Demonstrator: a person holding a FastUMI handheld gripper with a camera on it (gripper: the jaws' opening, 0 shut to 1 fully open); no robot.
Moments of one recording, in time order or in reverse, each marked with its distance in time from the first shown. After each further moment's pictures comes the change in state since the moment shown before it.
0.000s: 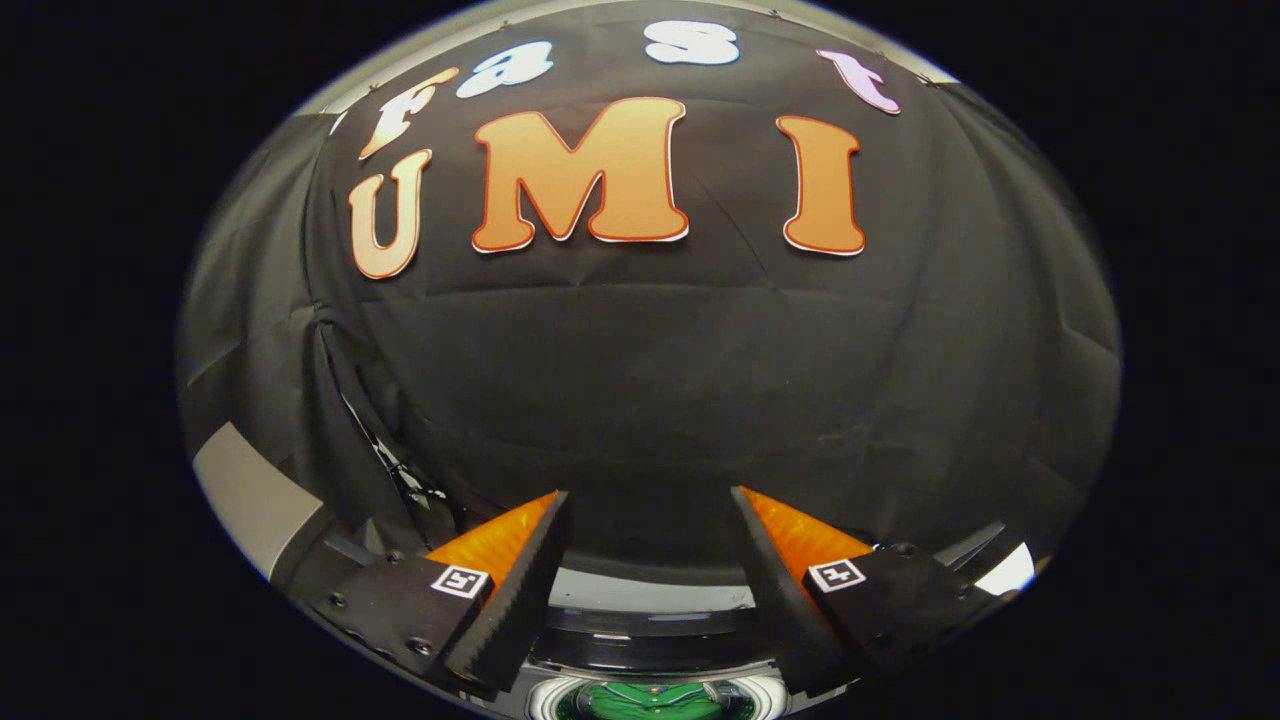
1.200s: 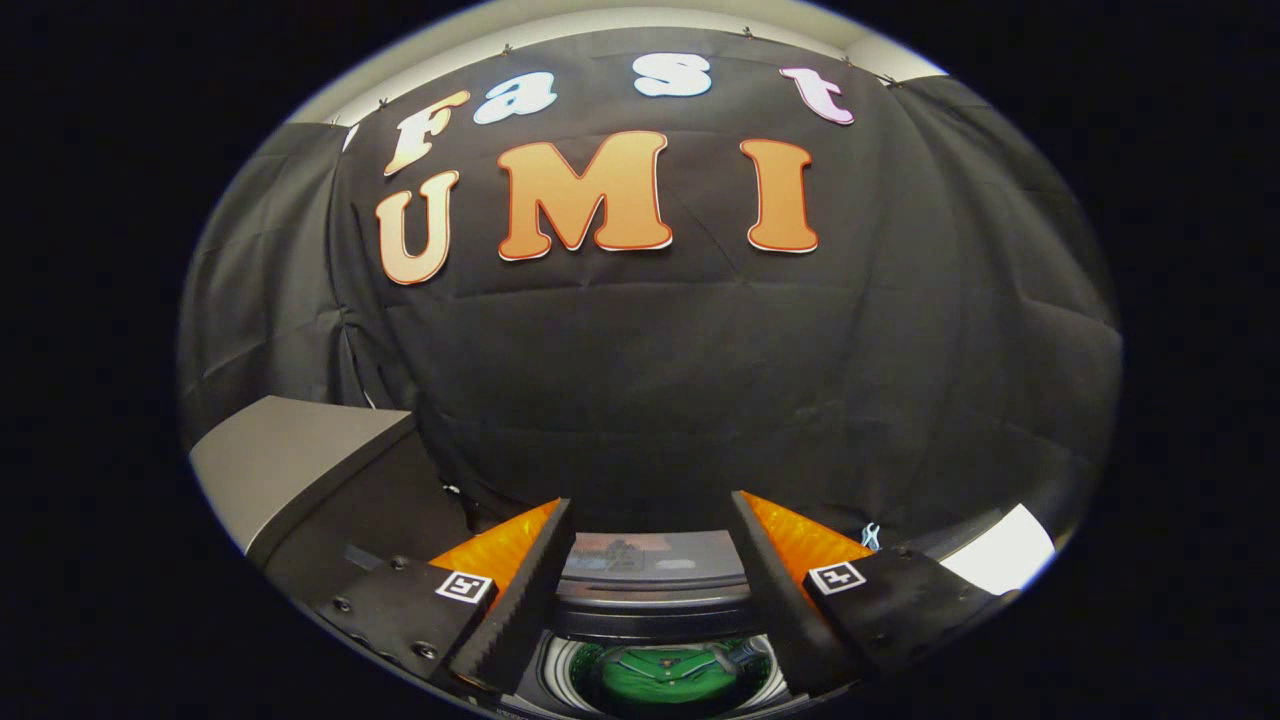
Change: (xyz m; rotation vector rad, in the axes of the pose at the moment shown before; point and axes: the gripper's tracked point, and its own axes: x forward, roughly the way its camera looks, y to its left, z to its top) arm -0.125 0.005 -0.077 0.025 0.010 0.004
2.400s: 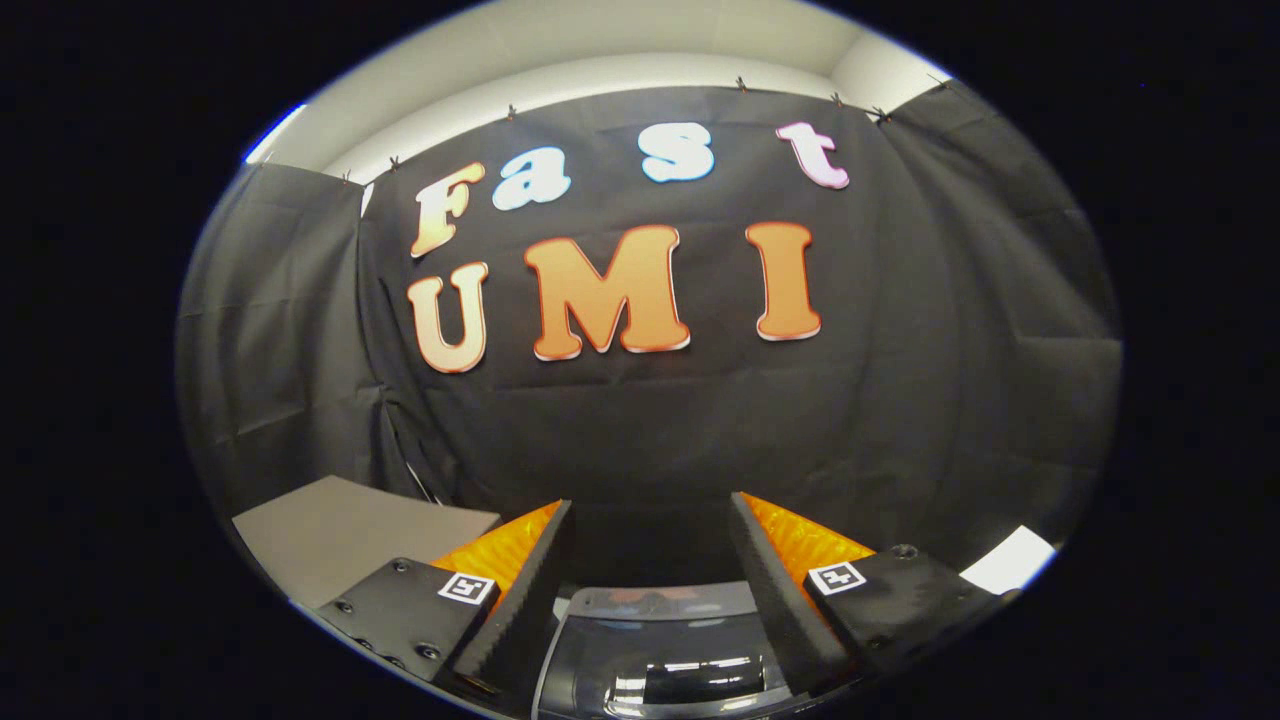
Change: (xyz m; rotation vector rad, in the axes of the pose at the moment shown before) arm -0.097 0.027 0.137 0.035 -0.242 0.060
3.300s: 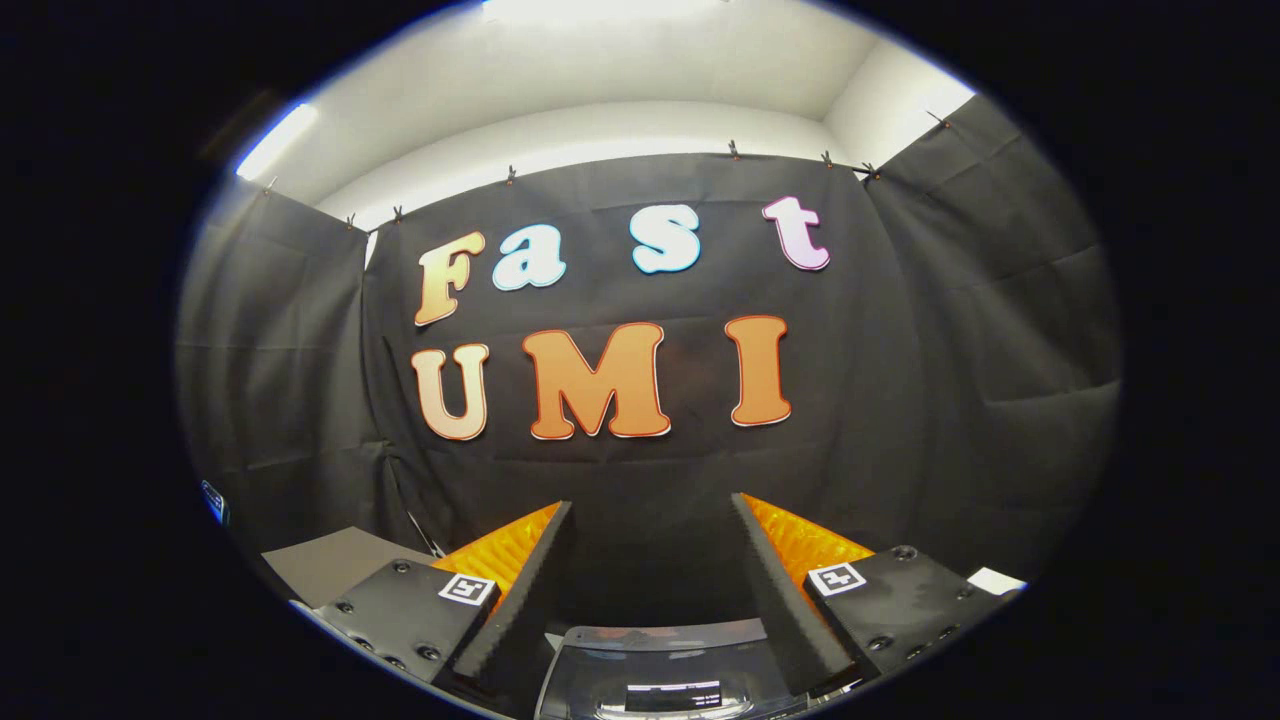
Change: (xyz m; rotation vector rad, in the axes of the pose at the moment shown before) arm -0.077 -0.029 0.099 -0.010 -0.127 -0.034
